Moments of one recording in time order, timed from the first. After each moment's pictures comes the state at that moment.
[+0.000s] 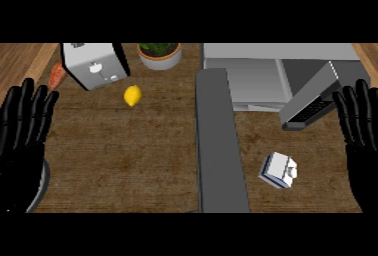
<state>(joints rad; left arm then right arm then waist) 0.00 0.12 0.01 -2.10 0.01 -0.02 0.01 0.01 -0.12 0.02 -2.10 0.01 0.00 -0.02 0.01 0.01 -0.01</state>
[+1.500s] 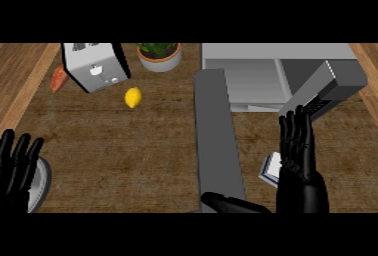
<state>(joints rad) 0.33 0.04 0.07 -2.18 0.20 -0.14 -0.07 0.07 -0.02 0.50 -2.05 0.30 -0.61 0.10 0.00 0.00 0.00</state>
